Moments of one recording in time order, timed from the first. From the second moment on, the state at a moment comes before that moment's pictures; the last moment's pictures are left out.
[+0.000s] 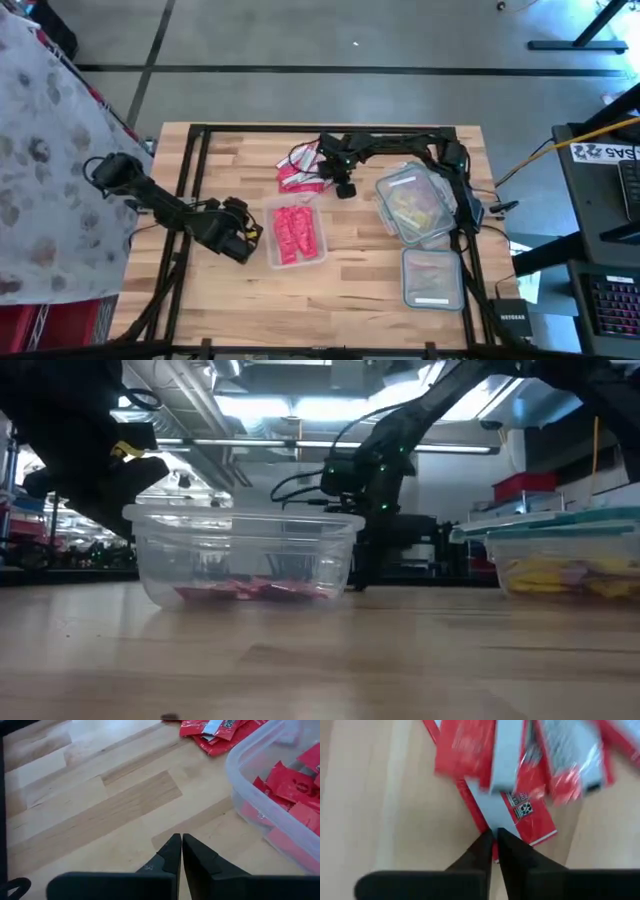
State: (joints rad) left arm -0.46 1.41 0.69 -0.90 -0.80 -1.54; right arm -0.41 2.12 1.49 -0.76 -0.13 -0.62
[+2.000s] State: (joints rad) left arm -0.46 1.41 0.69 -0.90 -0.82 -1.53; right arm -0.33 1.79 1.55 -0.74 -0.13 -0.66
